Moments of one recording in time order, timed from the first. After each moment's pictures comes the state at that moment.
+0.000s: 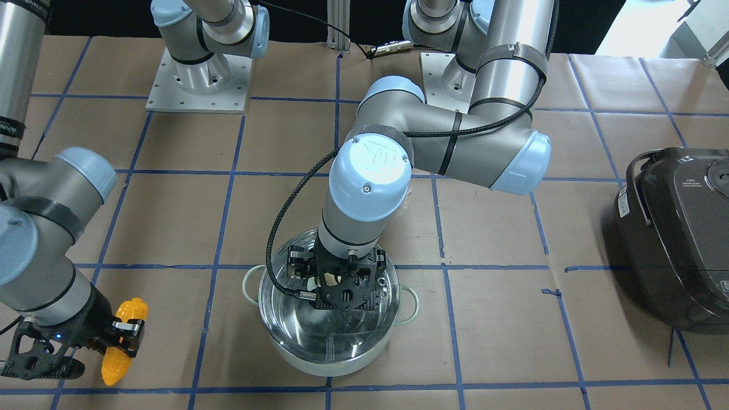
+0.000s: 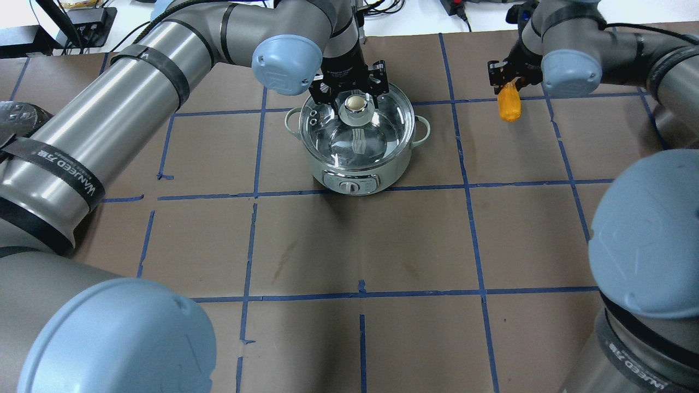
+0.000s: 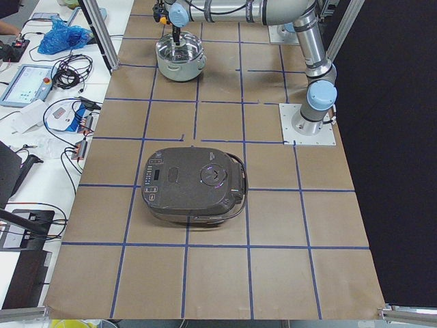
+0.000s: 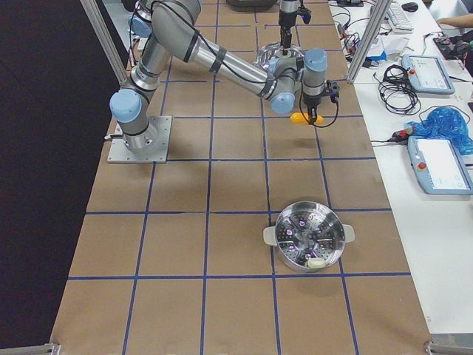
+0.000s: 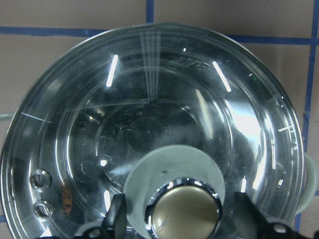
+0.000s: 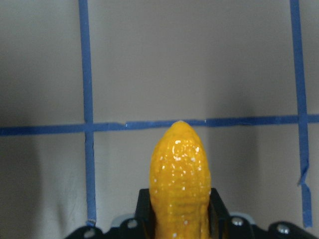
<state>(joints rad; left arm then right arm) -1.87 -2.15 -1.22 -1.28 1.43 -0.33 1.42 -1.05 1.45 -2.15 -1.52 -0.12</state>
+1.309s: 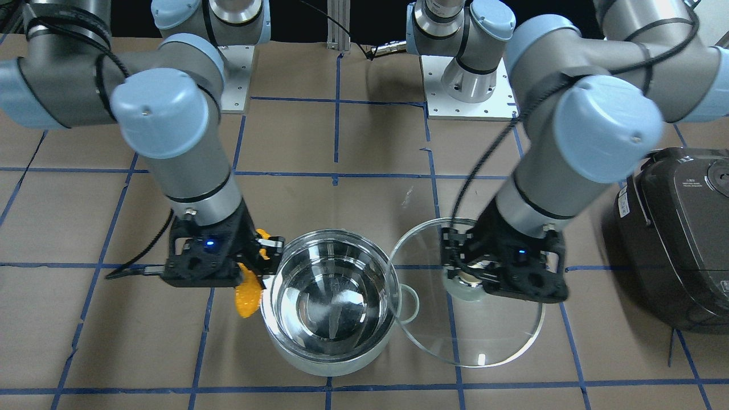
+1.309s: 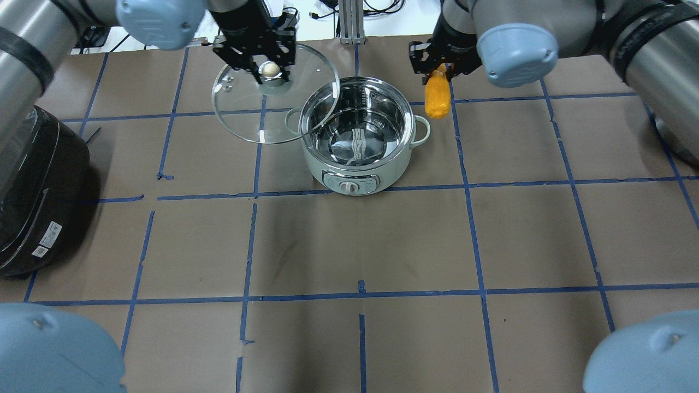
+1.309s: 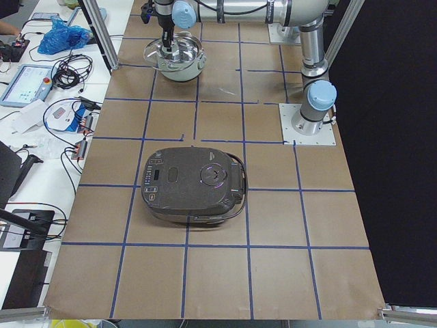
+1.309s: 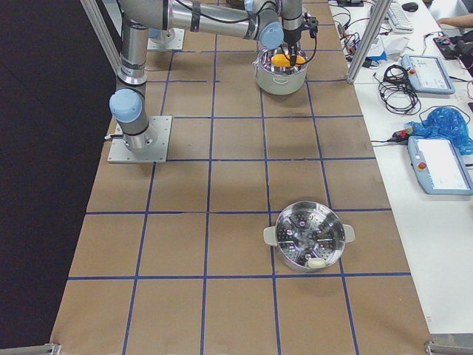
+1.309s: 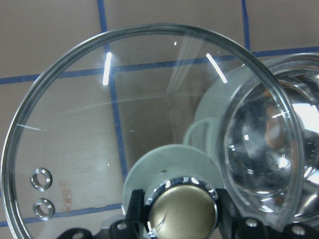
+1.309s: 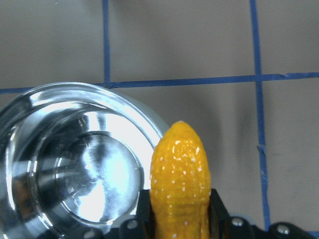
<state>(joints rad) -1.56 -1.97 -1.26 -1.44 1.47 0.15 1.75 -1.19 1.44 -2.06 -1.51 0.20</state>
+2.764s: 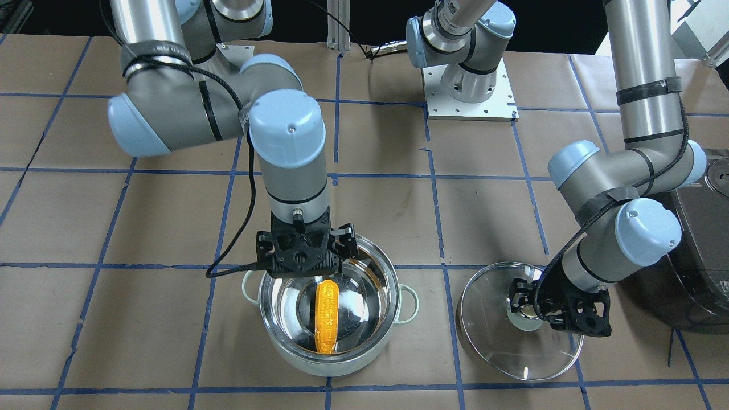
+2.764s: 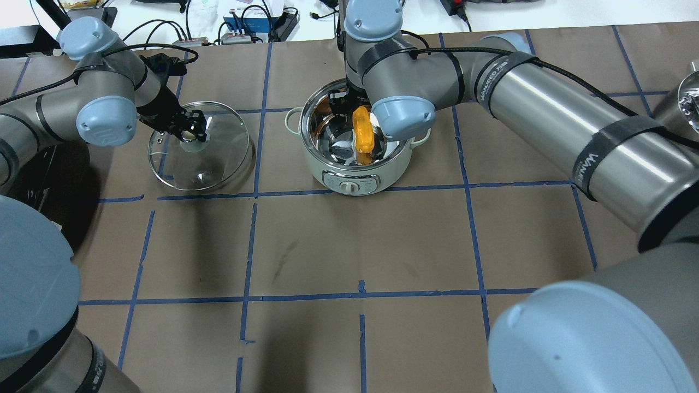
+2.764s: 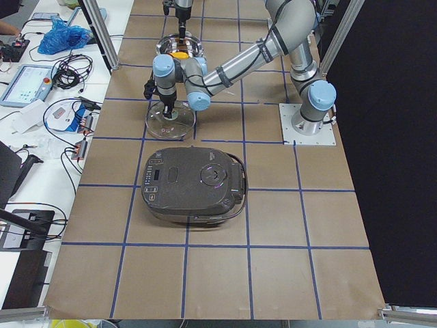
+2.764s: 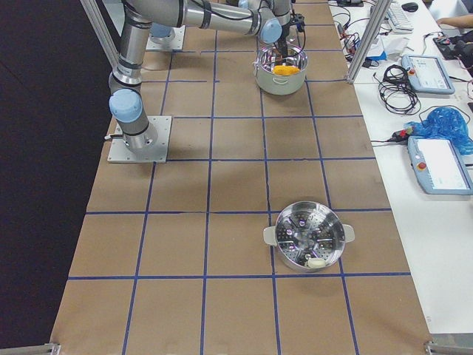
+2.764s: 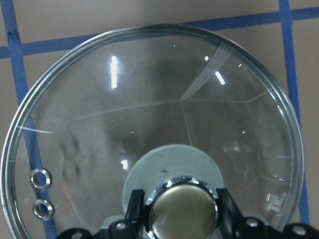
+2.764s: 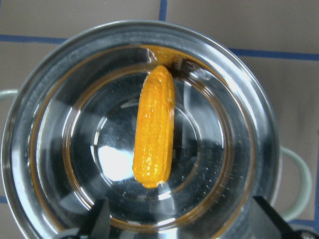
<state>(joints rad) -1.33 -2.07 -1.64 -0.97 1.45 0.37 1.88 -1.16 1.44 -2.02 -1.59 0.23</state>
